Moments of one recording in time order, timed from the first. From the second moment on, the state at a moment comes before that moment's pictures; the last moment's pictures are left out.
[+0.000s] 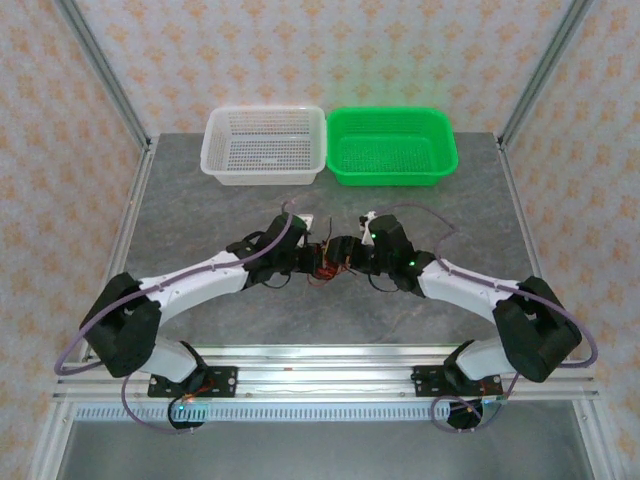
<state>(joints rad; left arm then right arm) -0.69 1.42 0.87 -0.23 0.11 -0.62 0.64 1.38 0.68 0.08 -0.32 0.88</state>
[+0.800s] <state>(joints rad) -0.60 1.25 0.72 0.22 0.44 -0.68 0.52 1.13 0.56 0.25 -0.73 0.76</state>
